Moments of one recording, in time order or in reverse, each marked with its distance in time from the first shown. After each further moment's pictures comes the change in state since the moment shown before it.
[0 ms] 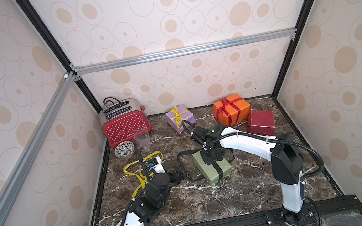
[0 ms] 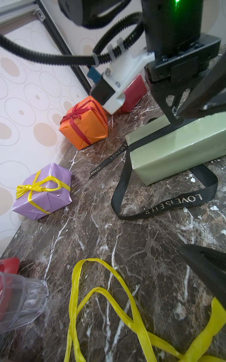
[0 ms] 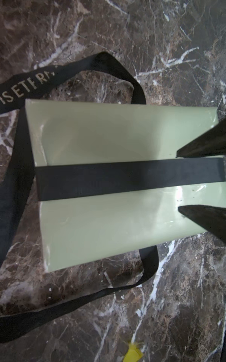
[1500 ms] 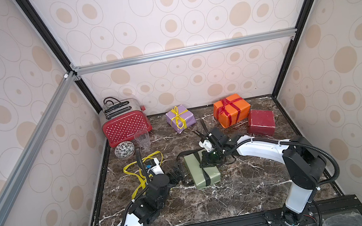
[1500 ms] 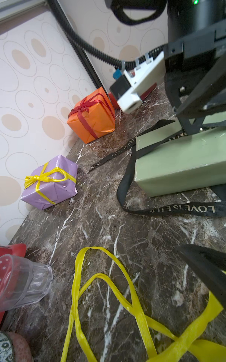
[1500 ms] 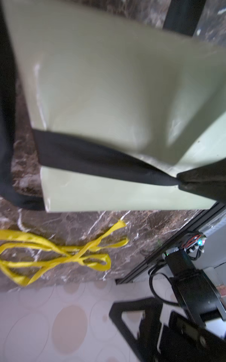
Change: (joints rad) left arm 0.000 -0.003 -0.014 0.001 -0.050 -0.018; right arm -0.120 -0.240 -0.503 0.722 -0.575 0.148
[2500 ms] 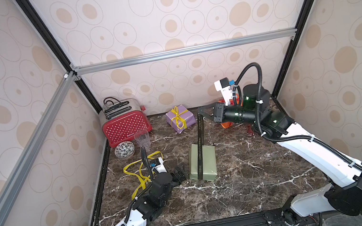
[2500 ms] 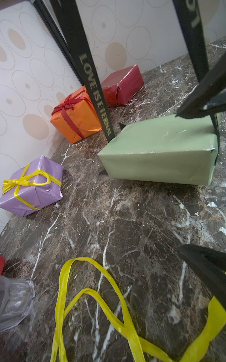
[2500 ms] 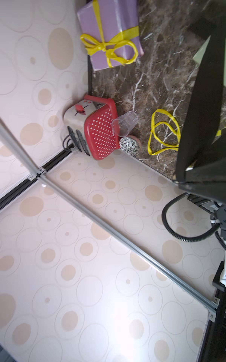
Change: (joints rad) left arm 0.000 0.083 0.000 0.044 0.066 0.007; right arm -0.081 -0.349 0.368 0.197 0.014 0.039
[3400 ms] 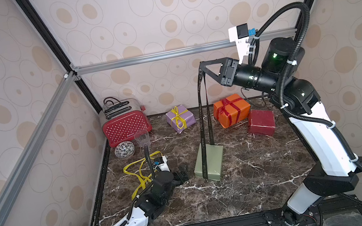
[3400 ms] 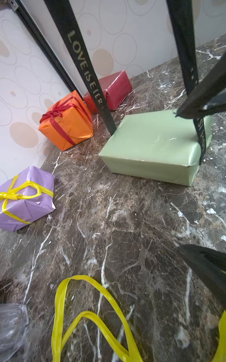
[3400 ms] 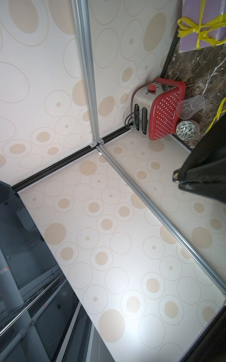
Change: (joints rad) left arm 0.000 0.046 0.008 0.046 0.062 0.039; right arm -0.010 0.252 0.809 -0.299 0.022 -0.076
